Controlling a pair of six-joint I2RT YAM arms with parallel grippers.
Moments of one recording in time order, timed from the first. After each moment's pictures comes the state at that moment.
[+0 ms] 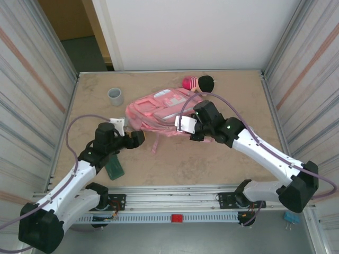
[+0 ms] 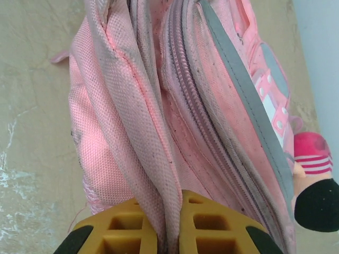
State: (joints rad) left arm -0.38 0.85 0.48 -0.16 0.32 -0.48; right arm 0.75 1.25 1.13 -0.68 -0.01 -0.74
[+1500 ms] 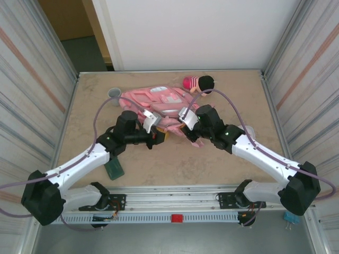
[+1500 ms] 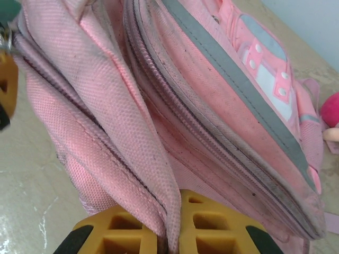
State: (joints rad) left arm -0.67 1.15 0.77 -0.10 0.56 -0.18; right arm 0.74 1.20 0.94 -0.36 -0.04 -0.26
